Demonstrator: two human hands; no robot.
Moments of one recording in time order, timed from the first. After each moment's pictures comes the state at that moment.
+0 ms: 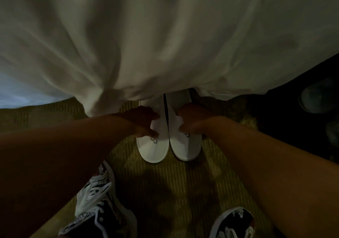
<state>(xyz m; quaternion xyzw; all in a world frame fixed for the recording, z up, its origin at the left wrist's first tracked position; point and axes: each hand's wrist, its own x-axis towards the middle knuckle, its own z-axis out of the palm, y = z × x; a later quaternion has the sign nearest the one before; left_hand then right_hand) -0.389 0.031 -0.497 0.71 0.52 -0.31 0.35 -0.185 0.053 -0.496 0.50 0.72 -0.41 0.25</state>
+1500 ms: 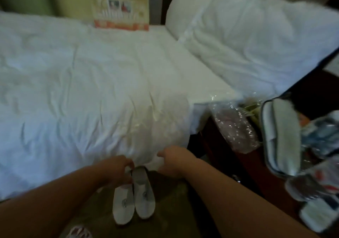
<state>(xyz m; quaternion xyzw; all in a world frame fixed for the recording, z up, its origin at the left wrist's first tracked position) -0.329 -0.053 -0.090 0.76 0.57 -0.16 0.26 -0.115 -0.056 -0.059 0.56 0.79 -0.20 0.12</state>
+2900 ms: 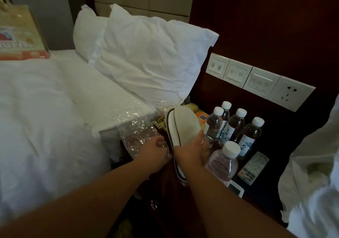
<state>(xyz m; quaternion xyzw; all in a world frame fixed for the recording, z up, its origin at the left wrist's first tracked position) 0.071 -0.021 -0.032 0.64 0.49 0.25 0.54 0.171 -0.073 -0.020 0.89 0.21 -0.15 -0.37</state>
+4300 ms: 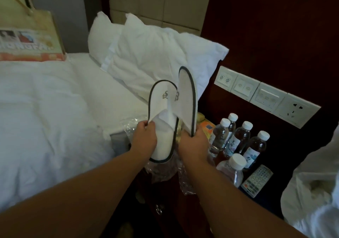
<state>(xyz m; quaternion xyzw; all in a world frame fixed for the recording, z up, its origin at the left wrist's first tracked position) 0.046 0.018 0.014 0.55 0.54 0.43 0.47 0.149 -0.064 0.031 0.74 0.28 -0.16 -0.59</state>
